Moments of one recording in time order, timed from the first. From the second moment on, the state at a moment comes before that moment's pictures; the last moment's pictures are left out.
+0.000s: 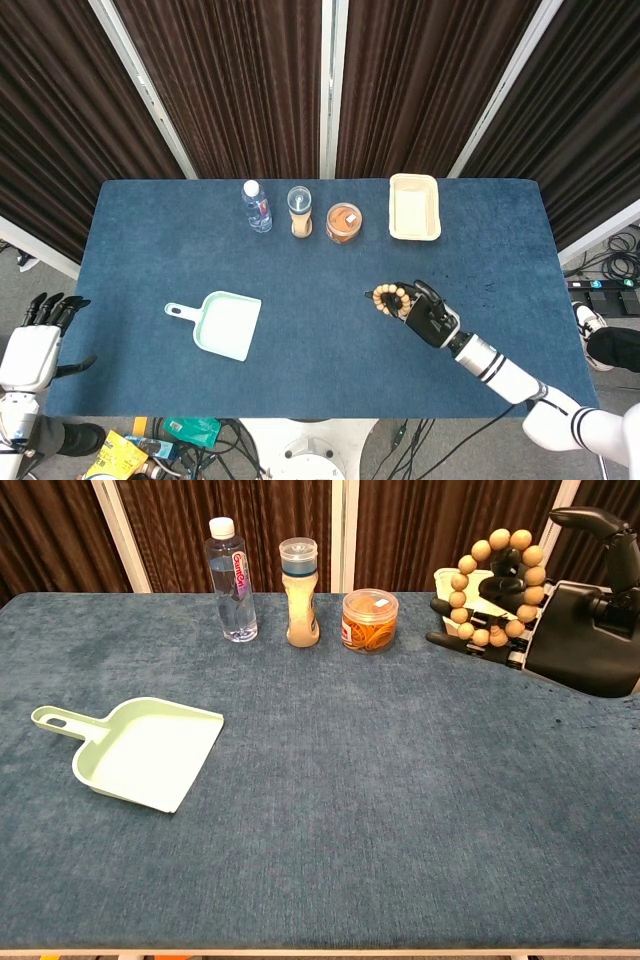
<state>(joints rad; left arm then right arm) -0.10 -1.21 -0.02 -1.46 1.49 1.43 -0.05 0.69 -1.45 -0.12 -1.18 -1.78 1.26 2.39</state>
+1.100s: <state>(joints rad) -0.11 -1.21 -0.02 -1.48 1.48 1.42 -0.03 0.65 -1.48 -0.03 -1.32 -1.55 1.13 1.66</state>
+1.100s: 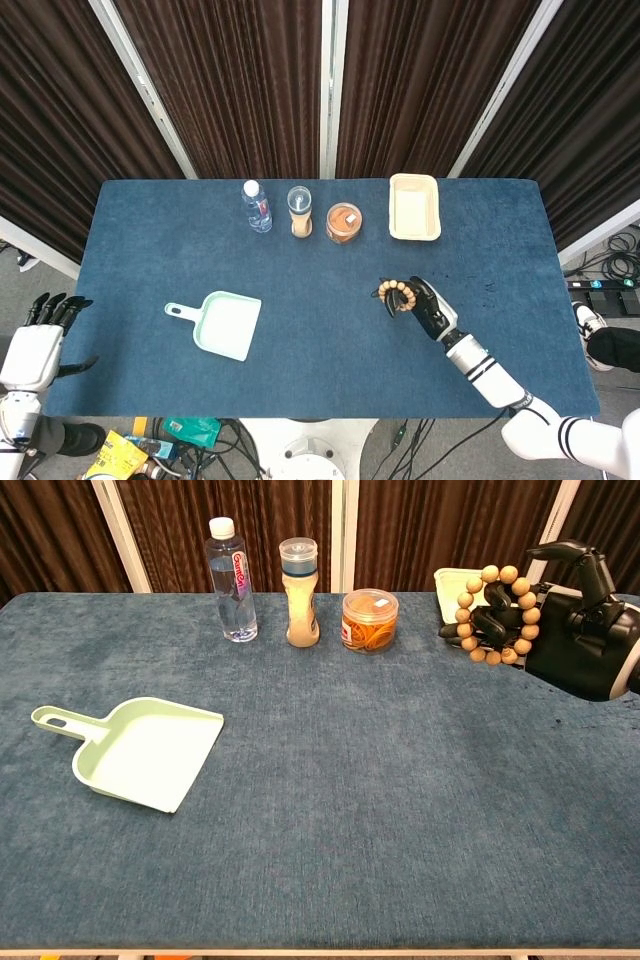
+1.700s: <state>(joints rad) -0.12 -1.21 -0.03 -1.48 1.47 1.40 -0.02 0.64 -1.49 0.00 -1.29 -1.55 1.11 1.64</state>
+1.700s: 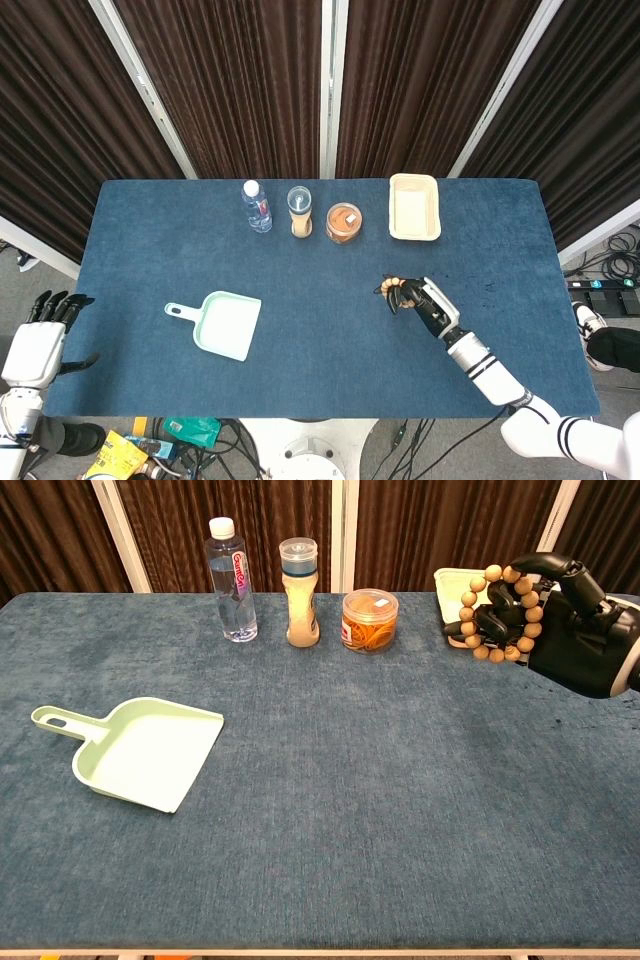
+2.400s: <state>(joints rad) -0.13 -1.21 -0.03 -1.50 1.46 1.39 0.00 0.66 -1.50 0.04 -1.25 -1.54 1.05 1.65</state>
